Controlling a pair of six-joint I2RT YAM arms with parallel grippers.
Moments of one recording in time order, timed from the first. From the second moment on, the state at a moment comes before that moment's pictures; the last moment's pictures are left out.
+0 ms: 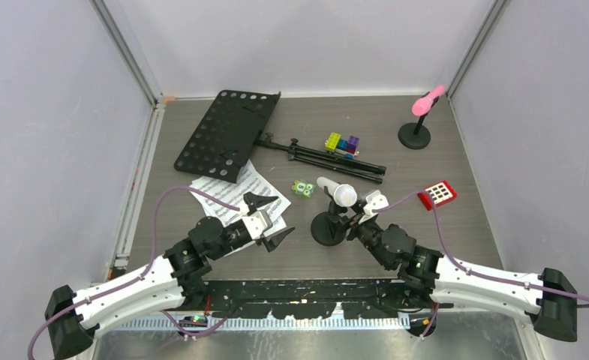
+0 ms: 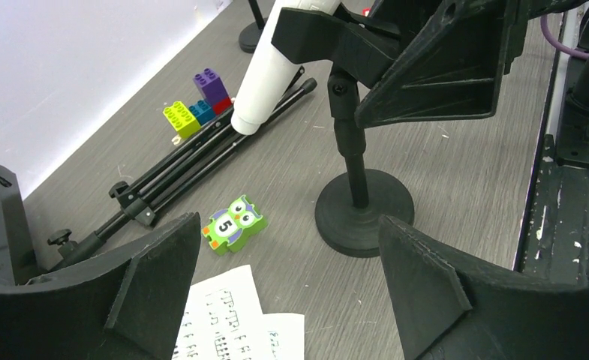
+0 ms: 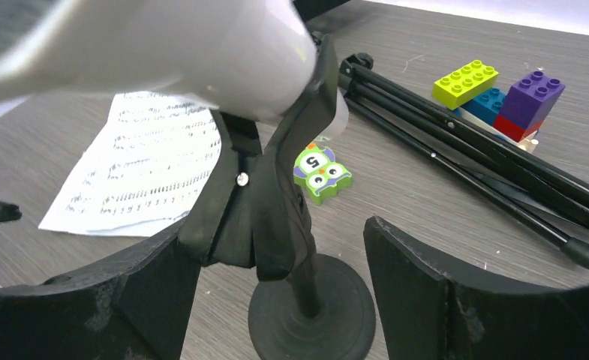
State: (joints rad) left arm -1.00 0.61 0.34 0.27 0.05 0.26; right arm 1.15 0.60 0.24 0.34 0.55 0.15
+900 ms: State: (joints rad) left arm -1.00 0.80 0.53 0.31 0.10 0.34; right arm 1.16 0.58 0.22 0.48 0.58 0.11
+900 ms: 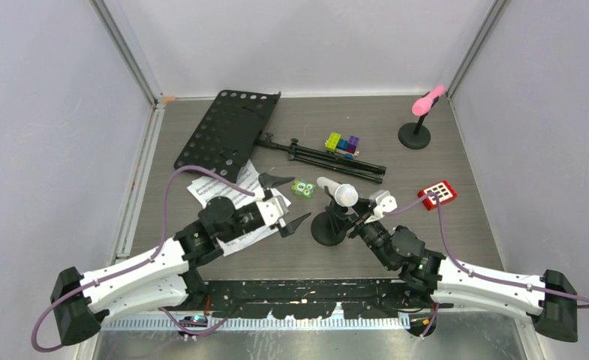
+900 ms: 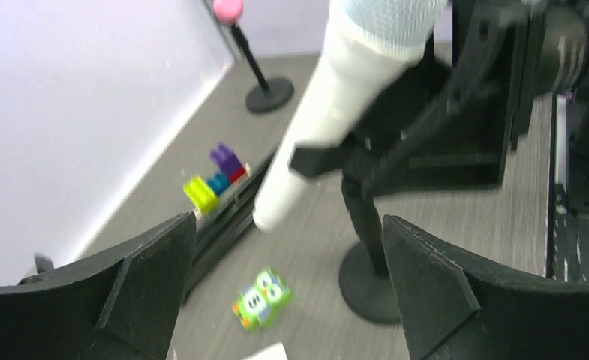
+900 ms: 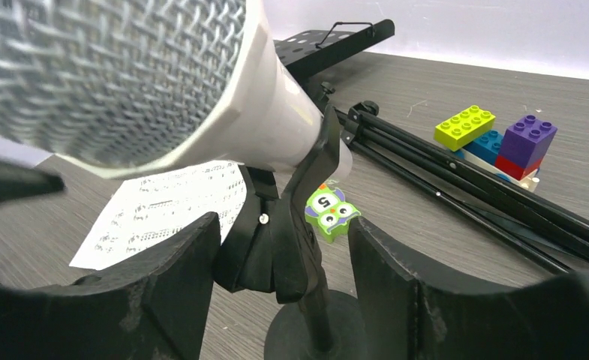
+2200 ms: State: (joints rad) left arm -0.86 1.28 0.92 0.37 0.74 0.39; right arm 1.16 0.52 0.21 0.43 0.56 0.11
